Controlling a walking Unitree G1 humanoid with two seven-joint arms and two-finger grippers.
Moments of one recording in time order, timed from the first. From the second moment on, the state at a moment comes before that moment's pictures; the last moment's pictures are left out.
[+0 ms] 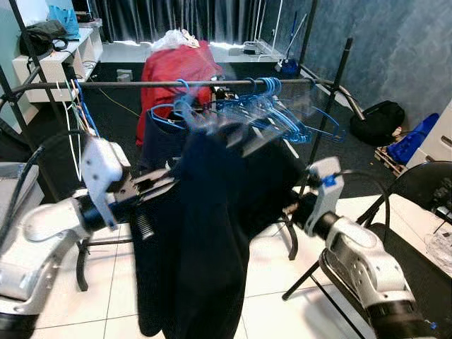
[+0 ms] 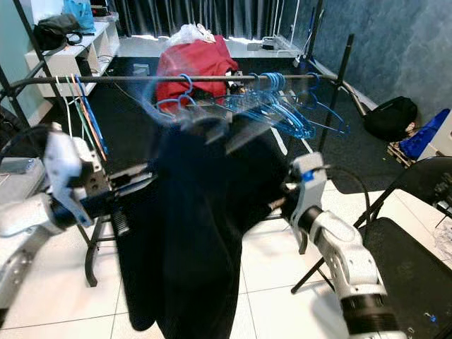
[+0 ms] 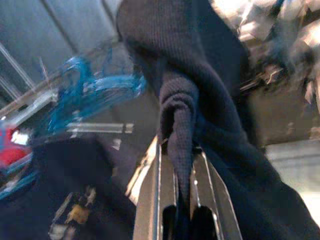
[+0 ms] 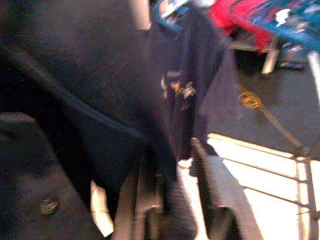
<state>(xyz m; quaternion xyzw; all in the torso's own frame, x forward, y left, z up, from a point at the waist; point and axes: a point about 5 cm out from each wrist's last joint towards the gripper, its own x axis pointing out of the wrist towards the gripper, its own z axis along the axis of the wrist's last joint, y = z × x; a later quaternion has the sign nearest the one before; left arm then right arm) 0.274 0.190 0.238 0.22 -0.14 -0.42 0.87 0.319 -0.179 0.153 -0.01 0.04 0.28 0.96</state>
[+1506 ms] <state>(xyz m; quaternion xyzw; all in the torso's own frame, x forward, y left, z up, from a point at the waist) 0.259 0.162 0.236 0.43 -0.02 -0.60 0.68 0.268 -0.149 0.203 -0.14 0.02 0.60 0.79</state>
